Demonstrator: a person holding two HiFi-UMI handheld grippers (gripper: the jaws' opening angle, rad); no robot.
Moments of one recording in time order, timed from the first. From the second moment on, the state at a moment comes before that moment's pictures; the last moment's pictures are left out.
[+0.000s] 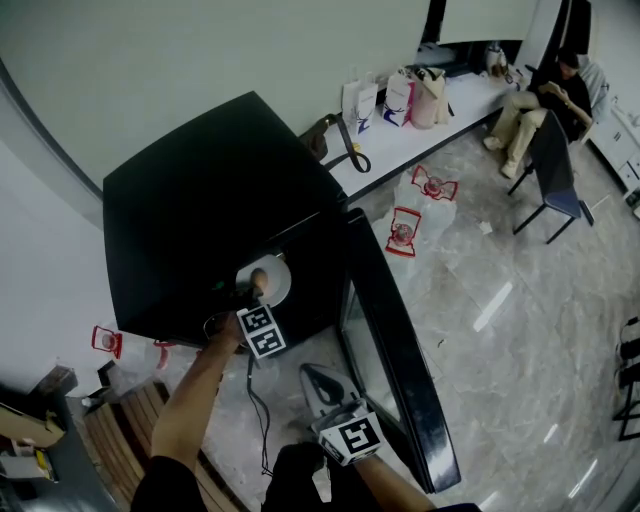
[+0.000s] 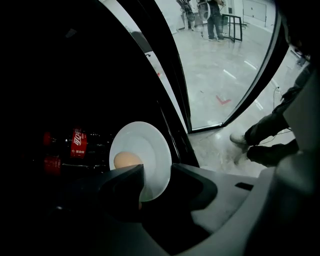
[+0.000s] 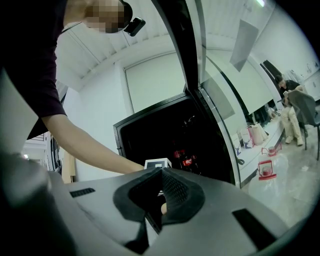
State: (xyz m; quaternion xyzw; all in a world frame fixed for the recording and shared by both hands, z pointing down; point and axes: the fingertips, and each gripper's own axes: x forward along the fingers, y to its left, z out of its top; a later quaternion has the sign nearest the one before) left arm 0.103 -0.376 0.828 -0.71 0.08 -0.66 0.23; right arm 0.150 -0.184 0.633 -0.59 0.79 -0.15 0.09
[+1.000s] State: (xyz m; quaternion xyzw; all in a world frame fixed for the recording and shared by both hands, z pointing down) left arm 0.041 -0.097 0.573 -0.87 0.40 -0.26 0.08; right arm 0.095 0.001 0.541 -0.54 0.83 -0.12 0.01
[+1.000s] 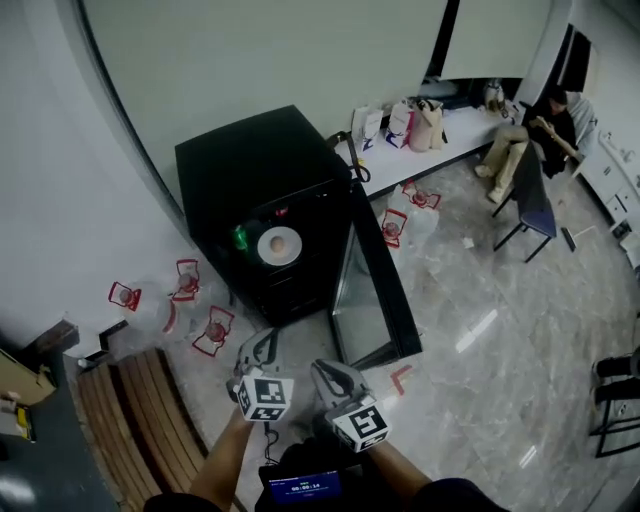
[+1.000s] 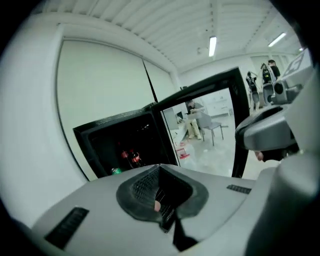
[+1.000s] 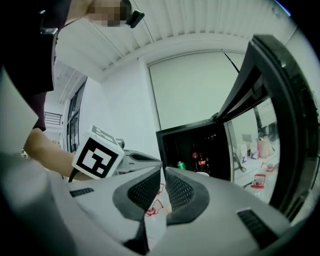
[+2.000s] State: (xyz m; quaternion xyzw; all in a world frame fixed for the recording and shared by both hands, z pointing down) left arm 0.124 0.047 0.533 -0.86 0.49 -0.13 -0.04; right arm 0.261 0.101 0.513 -0.55 0.83 -0.08 -0.04
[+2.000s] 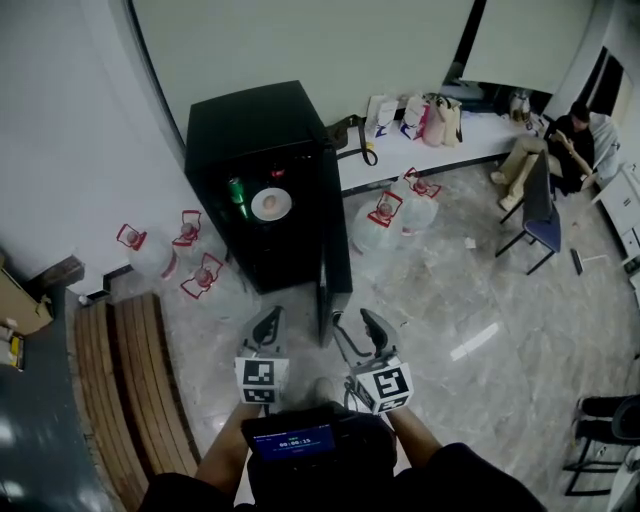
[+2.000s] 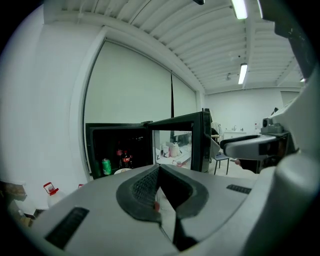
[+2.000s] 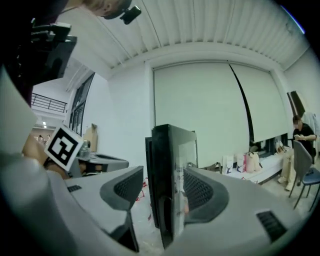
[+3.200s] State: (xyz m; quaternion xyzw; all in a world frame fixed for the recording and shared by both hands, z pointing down) left arm 0.037 0.060 0.520 -0.83 0.55 -0.11 -0.03; right arm 0.093 0.038 0.512 -0.42 0.91 -0.04 -0.05
